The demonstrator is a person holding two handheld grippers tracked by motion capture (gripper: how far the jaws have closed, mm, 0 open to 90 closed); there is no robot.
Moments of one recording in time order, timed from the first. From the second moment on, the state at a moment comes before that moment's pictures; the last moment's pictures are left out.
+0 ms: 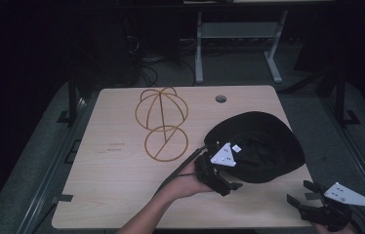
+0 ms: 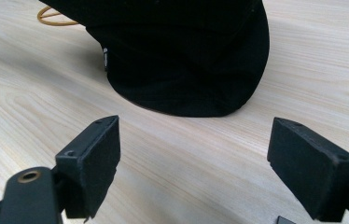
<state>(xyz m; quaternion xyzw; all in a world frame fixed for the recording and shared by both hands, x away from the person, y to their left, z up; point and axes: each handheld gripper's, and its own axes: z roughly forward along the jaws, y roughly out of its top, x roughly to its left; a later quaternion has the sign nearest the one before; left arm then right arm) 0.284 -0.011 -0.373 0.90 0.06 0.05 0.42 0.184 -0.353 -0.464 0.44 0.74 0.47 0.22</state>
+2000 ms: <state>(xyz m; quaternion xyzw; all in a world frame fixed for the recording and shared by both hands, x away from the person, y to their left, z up) 0.293 0.005 -0.396 0.89 0.09 0.07 0.45 0.202 -0.333 -0.466 0.43 0.75 0.47 0.19</state>
